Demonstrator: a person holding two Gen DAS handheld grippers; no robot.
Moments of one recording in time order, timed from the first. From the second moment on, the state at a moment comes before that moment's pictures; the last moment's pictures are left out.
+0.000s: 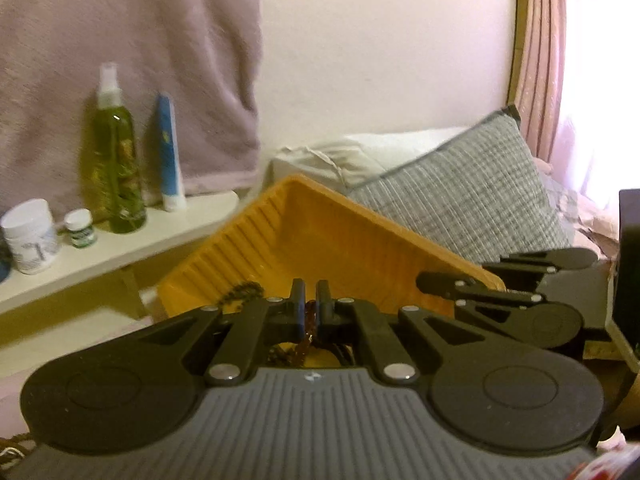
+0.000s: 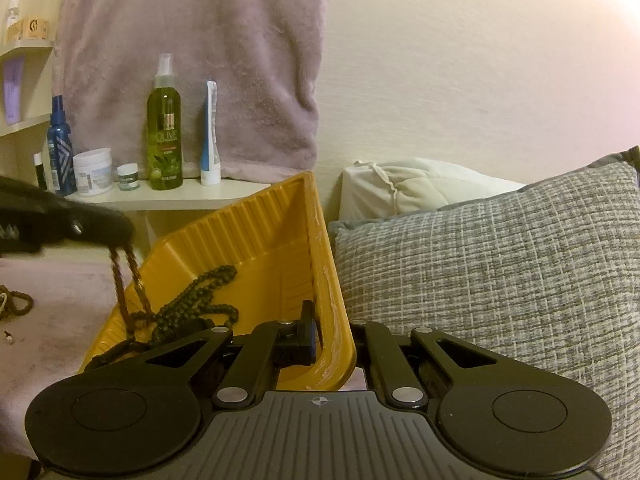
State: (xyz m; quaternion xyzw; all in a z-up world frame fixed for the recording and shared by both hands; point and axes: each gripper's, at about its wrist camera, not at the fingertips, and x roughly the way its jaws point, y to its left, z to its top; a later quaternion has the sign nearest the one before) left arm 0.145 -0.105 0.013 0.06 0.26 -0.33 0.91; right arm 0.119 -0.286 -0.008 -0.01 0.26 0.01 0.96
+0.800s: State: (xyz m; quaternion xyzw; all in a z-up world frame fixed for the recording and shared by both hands) left arm 0.135 0.009 0.014 0.03 0.27 -0.16 0.95; right arm 0.119 -0.286 -0.010 0.00 0.27 0.01 0.96
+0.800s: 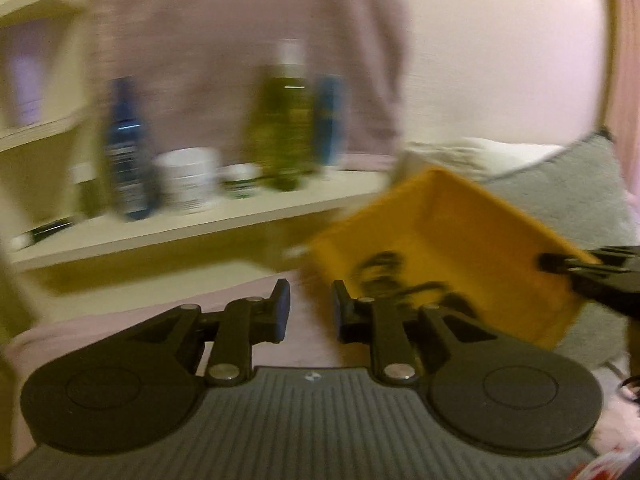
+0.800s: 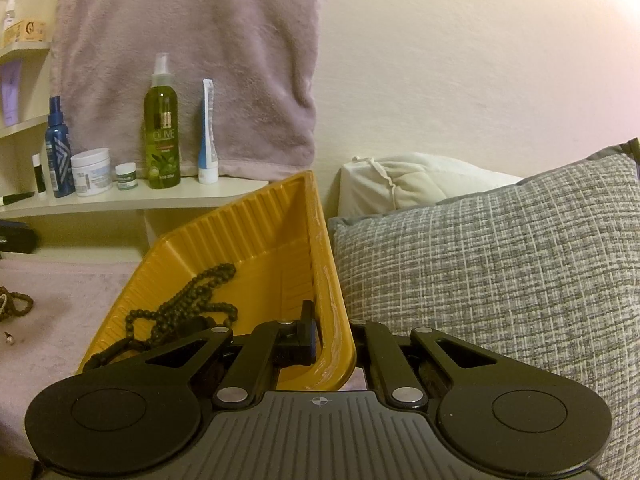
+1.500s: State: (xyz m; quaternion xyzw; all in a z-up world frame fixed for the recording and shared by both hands) left arm 0.102 0.068 -0.067 0.03 0.33 -0.05 0.94; right arm 0.120 -0.284 -0.010 0.00 0.27 0.00 0.96
